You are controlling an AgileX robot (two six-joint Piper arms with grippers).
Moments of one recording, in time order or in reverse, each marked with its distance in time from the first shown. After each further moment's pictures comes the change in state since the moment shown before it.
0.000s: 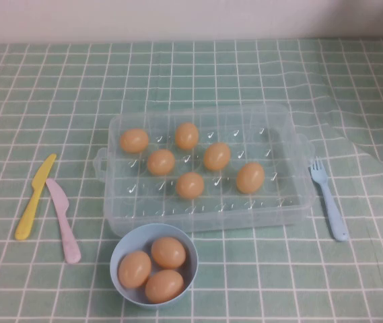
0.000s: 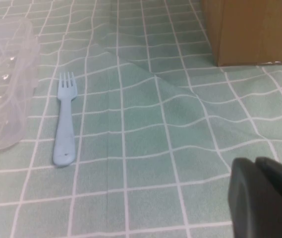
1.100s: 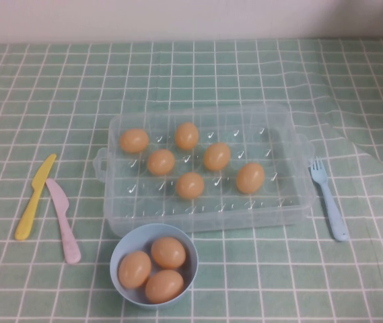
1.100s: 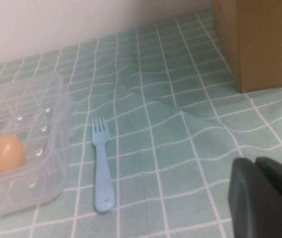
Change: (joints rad) right arm 0.000 0.000 0.000 0.147 -0.087 0.000; left arm 0.000 0.000 0.000 0.000 0.000 0.000
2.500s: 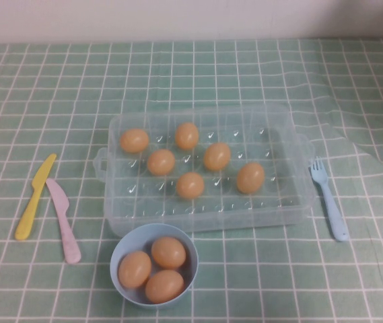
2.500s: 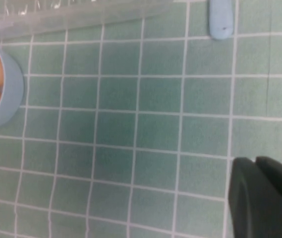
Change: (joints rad) right arm 0.005 0.858 -0.754 0.274 0.799 -0.239; left arm 0.000 0.000 0.000 0.000 0.000 0.000
